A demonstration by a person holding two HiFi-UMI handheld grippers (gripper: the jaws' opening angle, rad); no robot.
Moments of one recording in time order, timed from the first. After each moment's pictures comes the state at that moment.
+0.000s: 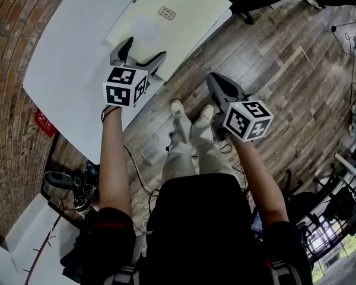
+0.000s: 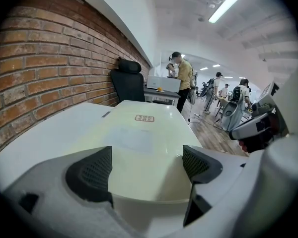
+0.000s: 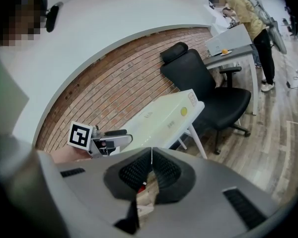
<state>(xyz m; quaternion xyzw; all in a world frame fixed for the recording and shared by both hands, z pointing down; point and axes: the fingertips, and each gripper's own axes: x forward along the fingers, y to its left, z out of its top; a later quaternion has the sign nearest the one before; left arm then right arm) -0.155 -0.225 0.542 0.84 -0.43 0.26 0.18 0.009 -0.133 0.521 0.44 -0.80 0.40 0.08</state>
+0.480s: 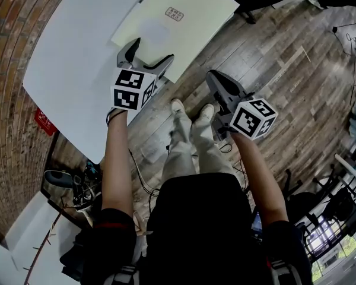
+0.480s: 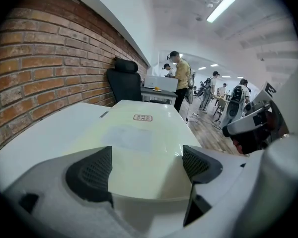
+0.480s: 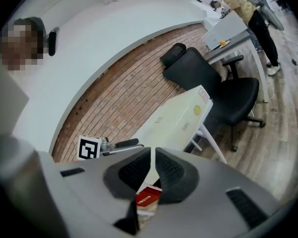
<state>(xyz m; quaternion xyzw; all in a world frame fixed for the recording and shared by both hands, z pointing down) -0.136 -0.215 0.543 0.85 -0.42 0.27 0.18 0.002 -0.139 0.508 0.39 -0.81 0.44 -0.01</state>
